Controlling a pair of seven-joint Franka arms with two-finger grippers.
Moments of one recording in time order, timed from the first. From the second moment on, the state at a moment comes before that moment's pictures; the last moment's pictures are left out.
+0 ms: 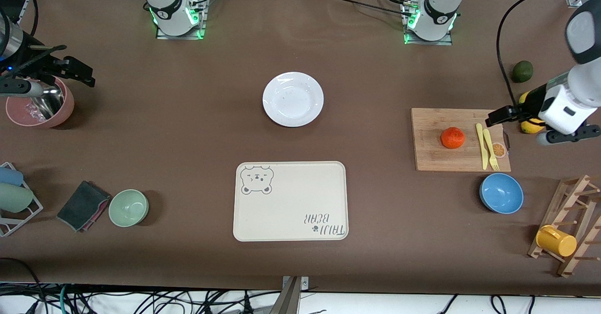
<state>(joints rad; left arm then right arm) -0.02 0.10 0.08 -1.85 -0.10 1.84 -0.10 0.00 -0.05 0.01 -1.72 -0.02 1.59 0.03</state>
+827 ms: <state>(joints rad) -0.02 0.29 0.05 -2.04 -0.10 2.27 -0.10 0.00 -0.05 0.01 -1.72 -0.02 1.57 0.03</state>
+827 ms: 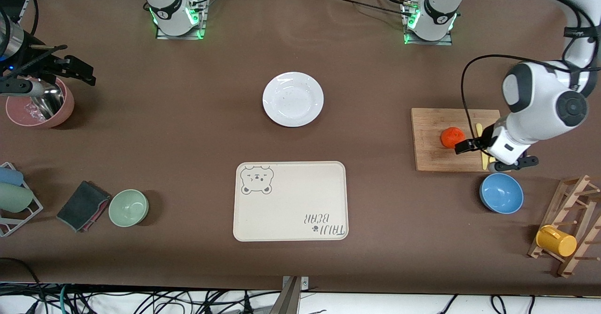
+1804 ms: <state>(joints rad) 0.04 0.28 0.03 -2.21 -0.10 2.45 0.00 0.00 -0.05 0.02 -1.72 -0.02 1.57 0.03</state>
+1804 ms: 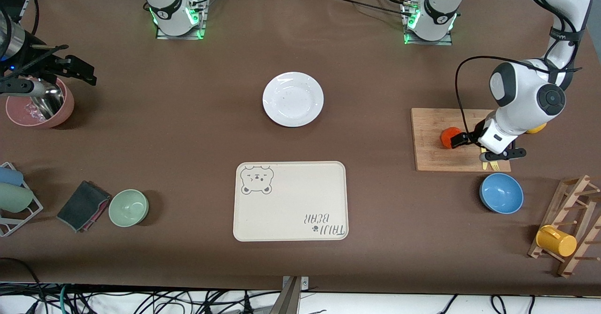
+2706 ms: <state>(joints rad) 0.04 0.30 0.02 -2.27 -0.10 2.56 0.00 0.00 -0.05 0.02 -1.72 -0.02 1.56 0.03</state>
